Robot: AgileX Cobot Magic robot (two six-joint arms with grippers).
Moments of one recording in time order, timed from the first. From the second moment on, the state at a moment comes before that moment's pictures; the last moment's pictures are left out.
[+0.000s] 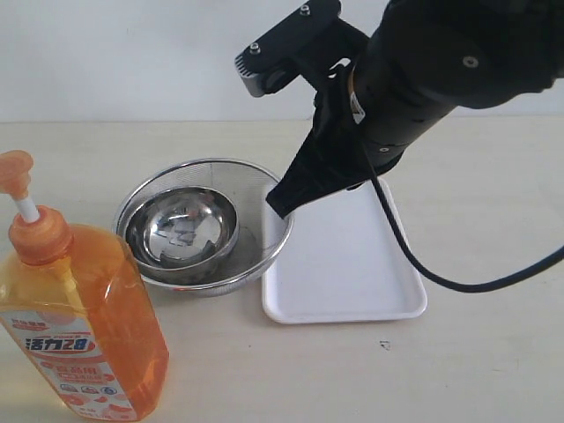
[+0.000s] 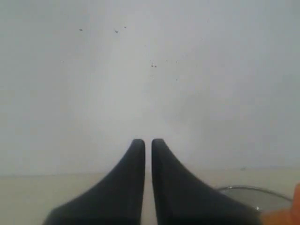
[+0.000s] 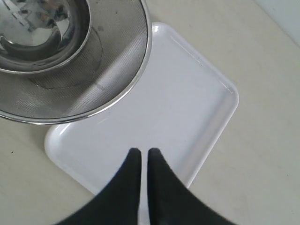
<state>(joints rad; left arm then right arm) -0.03 0.00 0.00 0.06 -0.11 -0.12 0.85 1.53 -1.20 -0.47 0.79 0.30</state>
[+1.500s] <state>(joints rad) -0.28 0.47 -0.61 -0.26 0.83 0.50 0.85 1.47 -1.03 -0.42 0.43 0.27</state>
